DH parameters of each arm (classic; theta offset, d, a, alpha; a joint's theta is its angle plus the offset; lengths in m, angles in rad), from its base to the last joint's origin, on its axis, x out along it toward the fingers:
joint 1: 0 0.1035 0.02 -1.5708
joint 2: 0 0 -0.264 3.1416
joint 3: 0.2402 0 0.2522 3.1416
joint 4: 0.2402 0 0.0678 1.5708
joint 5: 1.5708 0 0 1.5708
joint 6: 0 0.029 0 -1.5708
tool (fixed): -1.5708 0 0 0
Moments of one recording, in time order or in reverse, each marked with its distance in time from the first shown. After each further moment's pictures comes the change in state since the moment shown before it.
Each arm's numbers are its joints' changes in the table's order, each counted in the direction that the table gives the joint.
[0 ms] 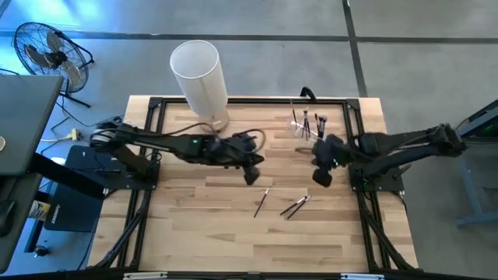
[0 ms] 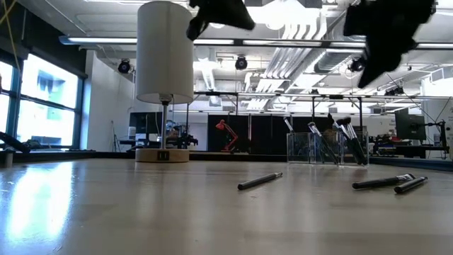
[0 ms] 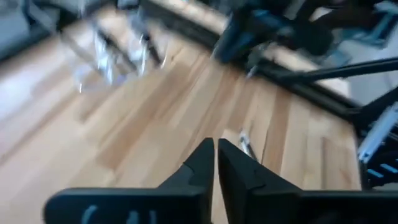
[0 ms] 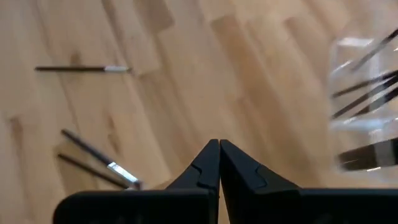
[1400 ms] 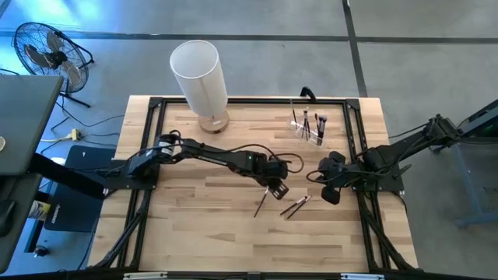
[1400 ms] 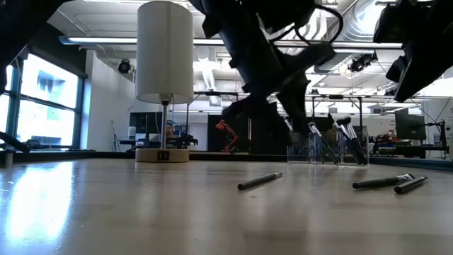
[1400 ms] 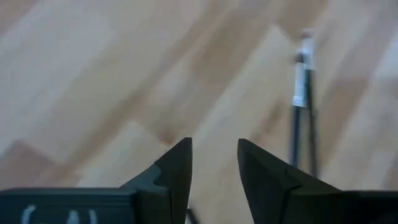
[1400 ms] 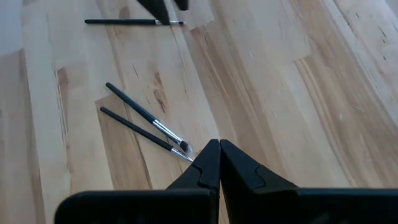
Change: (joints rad) left arm 0.031 0.636 0.439 0.265 -0.238 -0.286; right arm 0.324 -0.101 -0.209 -0.128 -0.055 0.239
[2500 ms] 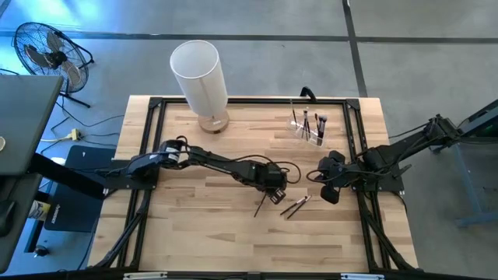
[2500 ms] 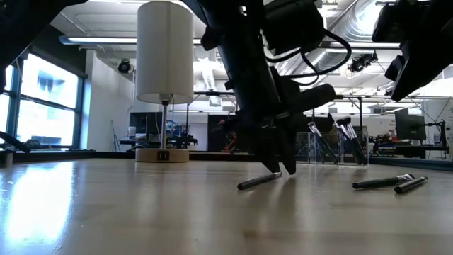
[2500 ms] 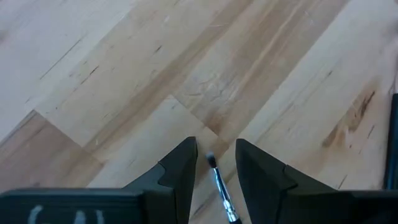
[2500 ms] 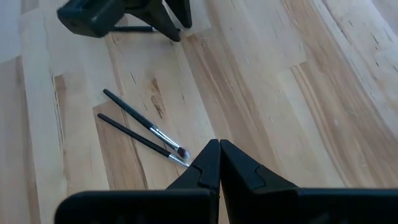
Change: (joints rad) left arm -0.052 0.099 0.004 0.060 0.120 -0.053; right arm 0.000 0.000 0.000 -0.010 -0.023 0.000
